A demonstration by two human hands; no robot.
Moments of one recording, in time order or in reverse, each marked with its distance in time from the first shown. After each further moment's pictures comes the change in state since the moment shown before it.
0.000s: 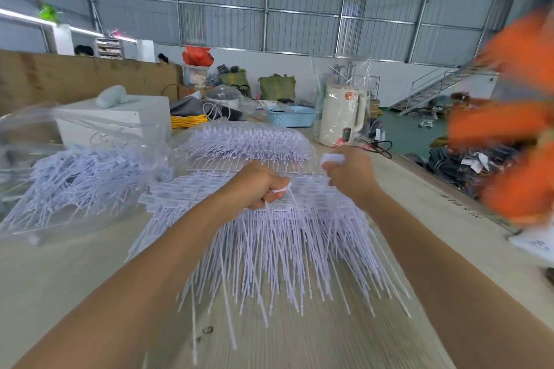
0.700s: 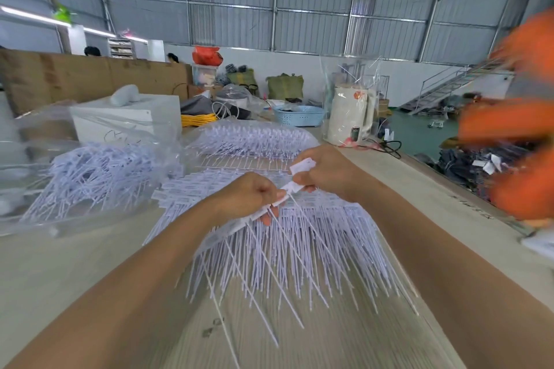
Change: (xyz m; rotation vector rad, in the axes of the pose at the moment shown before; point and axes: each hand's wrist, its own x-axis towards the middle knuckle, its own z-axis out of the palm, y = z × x) left_hand -0.017 -0.021 -0.015 0.197 -0.087 0.057; right_hand -0.019 -0.038 0.017 -0.071 -0.399 -0.146
